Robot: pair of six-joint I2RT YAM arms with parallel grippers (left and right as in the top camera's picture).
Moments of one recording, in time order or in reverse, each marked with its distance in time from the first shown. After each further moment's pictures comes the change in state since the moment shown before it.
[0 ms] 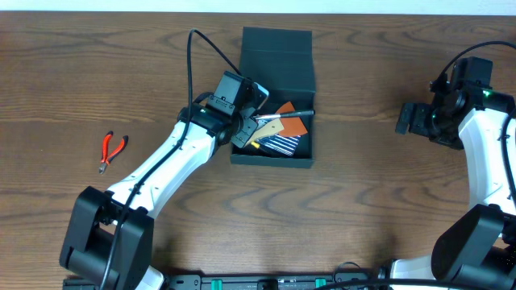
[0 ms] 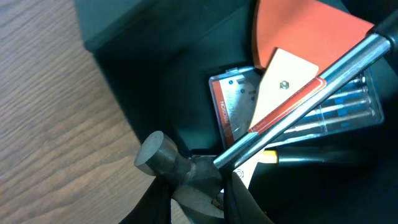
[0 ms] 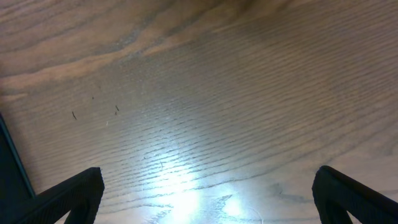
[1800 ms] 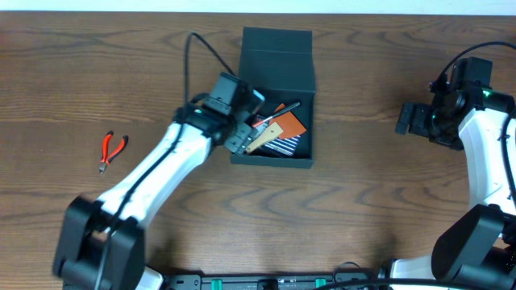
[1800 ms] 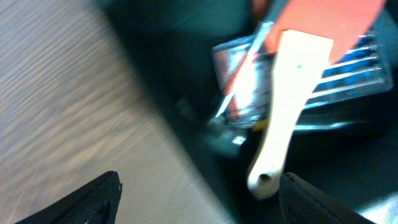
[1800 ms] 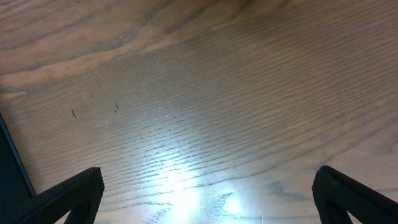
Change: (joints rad) left arm 0.023 -0.060 0.005 -0.122 -0.039 -0.015; right arm 0.000 0.000 0.000 -0.006 0.000 0.000
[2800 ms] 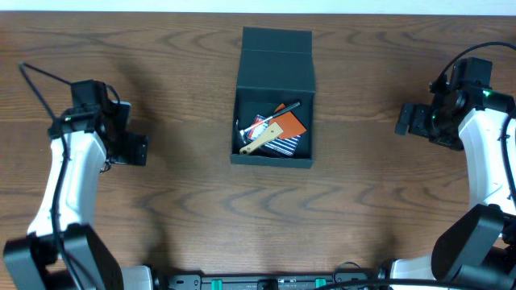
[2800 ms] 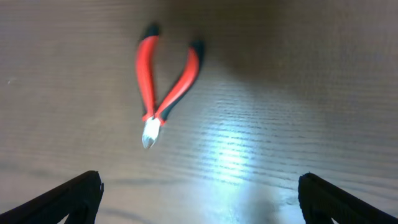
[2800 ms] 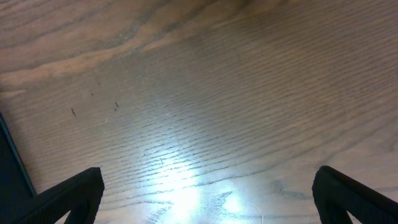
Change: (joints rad) left arm 0.669 -0.096 -0.124 -0.195 -0.071 0.118; right arm 0.000 0.000 -0.001 -0.004 0.000 0.000
